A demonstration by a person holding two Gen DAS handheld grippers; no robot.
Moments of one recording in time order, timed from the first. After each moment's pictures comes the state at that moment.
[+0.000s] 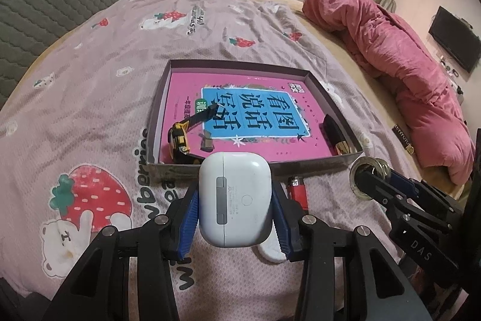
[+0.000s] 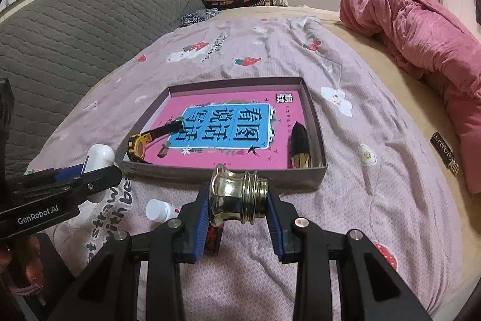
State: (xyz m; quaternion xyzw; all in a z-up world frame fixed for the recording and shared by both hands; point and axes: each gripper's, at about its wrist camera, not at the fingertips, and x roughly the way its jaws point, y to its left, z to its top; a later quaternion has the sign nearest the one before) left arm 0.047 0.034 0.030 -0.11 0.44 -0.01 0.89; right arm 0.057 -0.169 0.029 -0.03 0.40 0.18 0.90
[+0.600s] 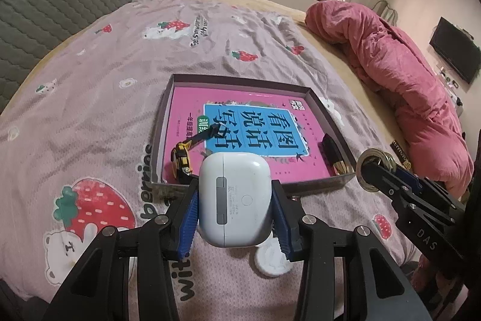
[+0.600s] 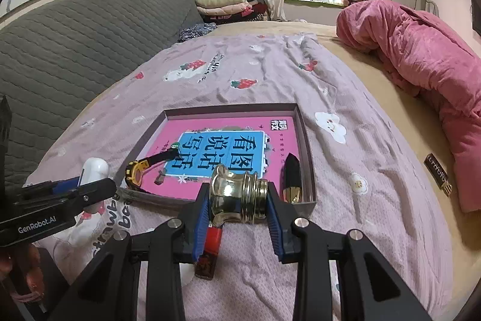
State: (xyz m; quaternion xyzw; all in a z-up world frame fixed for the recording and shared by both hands) left arm 0.058 0.042 0.045 -0.13 0.42 -0.01 0.90; right arm 0.072 -0.168 0.052 -0.03 0.37 0.18 0.91
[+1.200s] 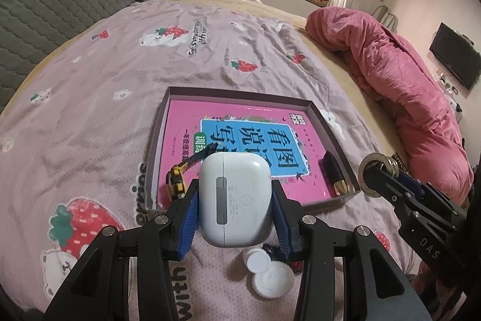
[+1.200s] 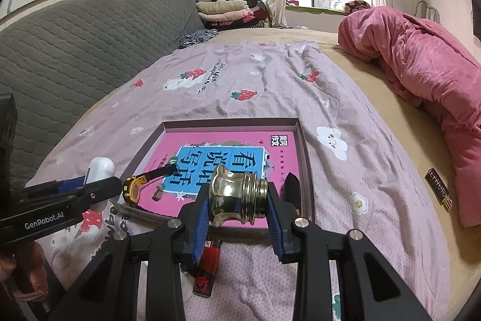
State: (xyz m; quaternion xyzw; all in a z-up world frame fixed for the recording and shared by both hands) left arm 0.086 0.046 0.048 -0.13 0.41 -0.01 0.90; right arm 0.094 -0.164 0.057 -0.03 0.36 0.18 0.92
